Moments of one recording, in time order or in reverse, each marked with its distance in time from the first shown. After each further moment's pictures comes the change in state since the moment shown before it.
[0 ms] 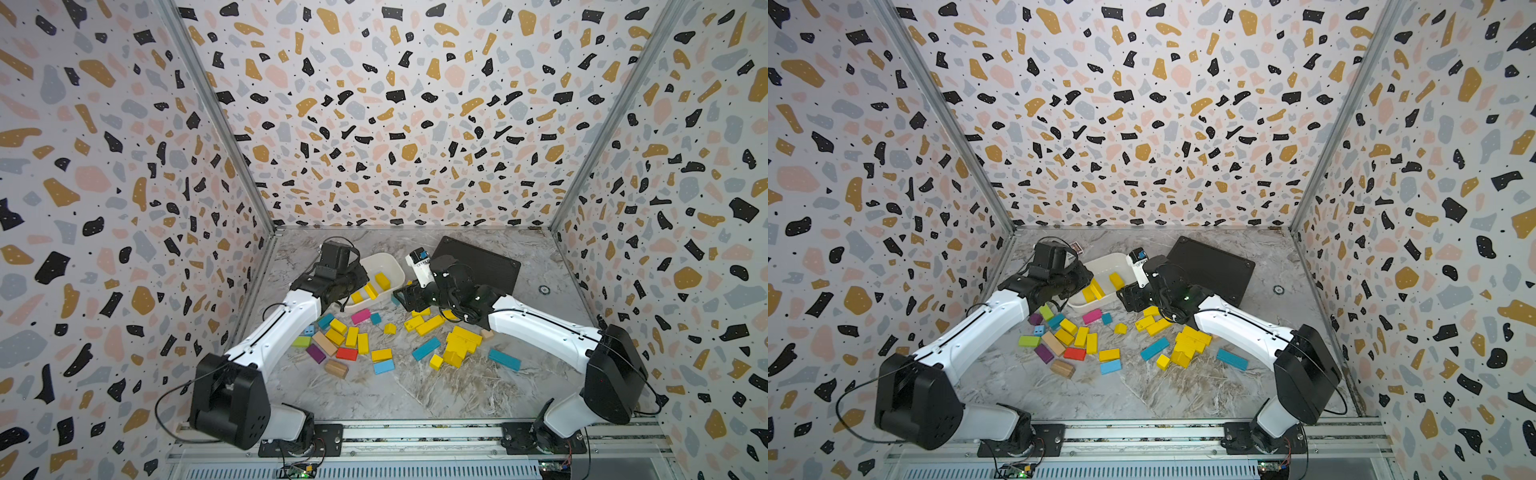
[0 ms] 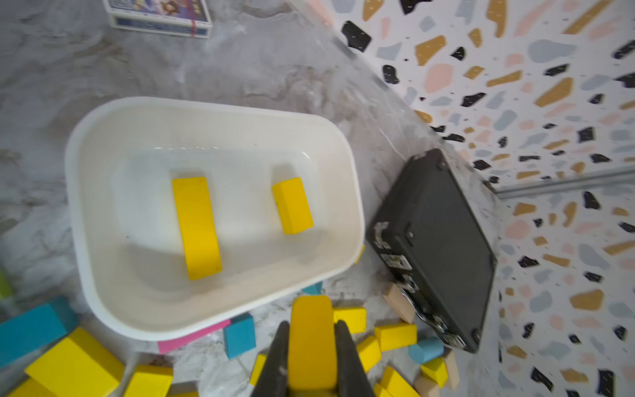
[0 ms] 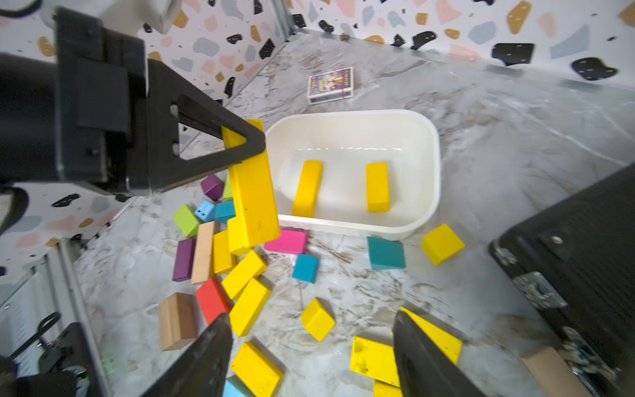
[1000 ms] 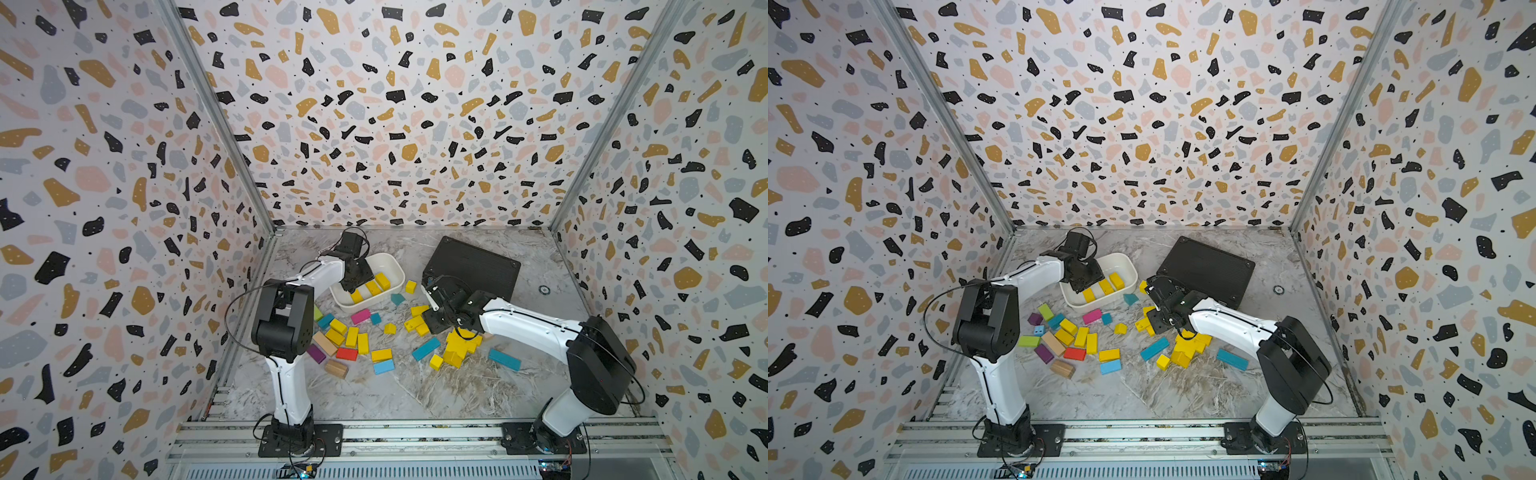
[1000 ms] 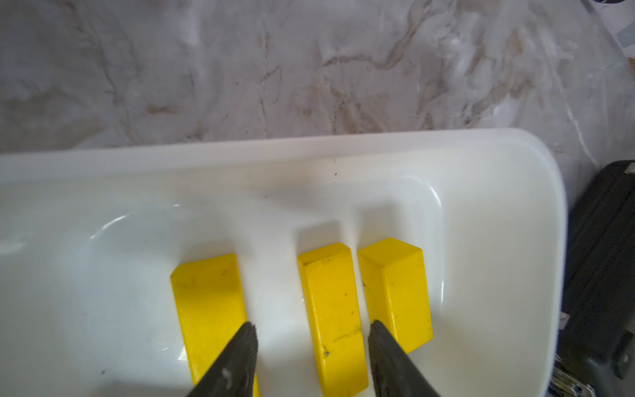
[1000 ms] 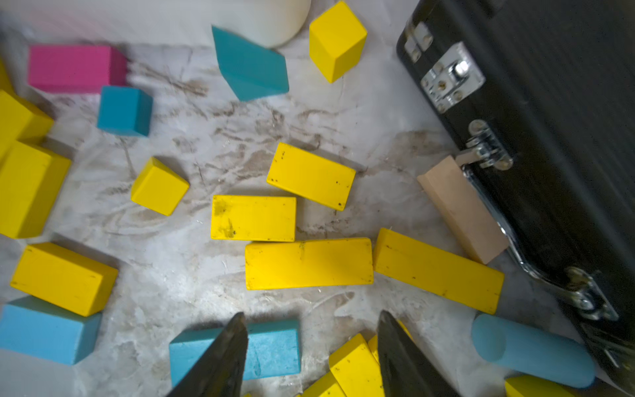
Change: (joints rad) left arm 0.047 0.462 0.301 -0.098 -0.015 0.112; right arm -0.010 0.109 -0.031 -0.378 0.192 -0.067
